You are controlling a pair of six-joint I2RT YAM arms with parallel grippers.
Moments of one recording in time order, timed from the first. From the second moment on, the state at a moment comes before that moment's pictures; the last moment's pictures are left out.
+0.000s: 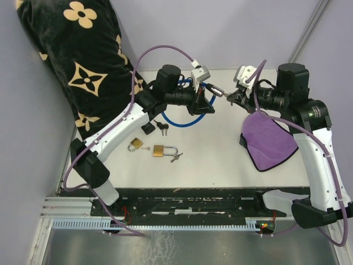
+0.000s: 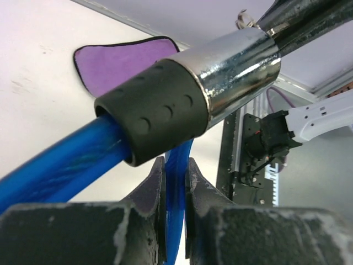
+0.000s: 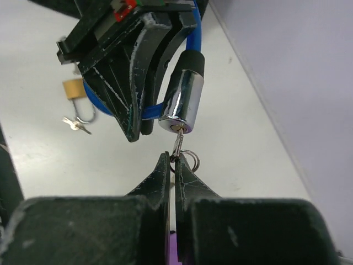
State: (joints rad) left arm -0.72 1.65 1.67 -0.36 0.69 -0.07; right arm 0.24 1.21 1.68 -0.91 -0.71 -0.59
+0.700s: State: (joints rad) left arm -0.65 1.76 1.72 -0.31 0.78 -0.25; right arm 0.32 1.17 1.69 -0.96 -0.38 -0.90
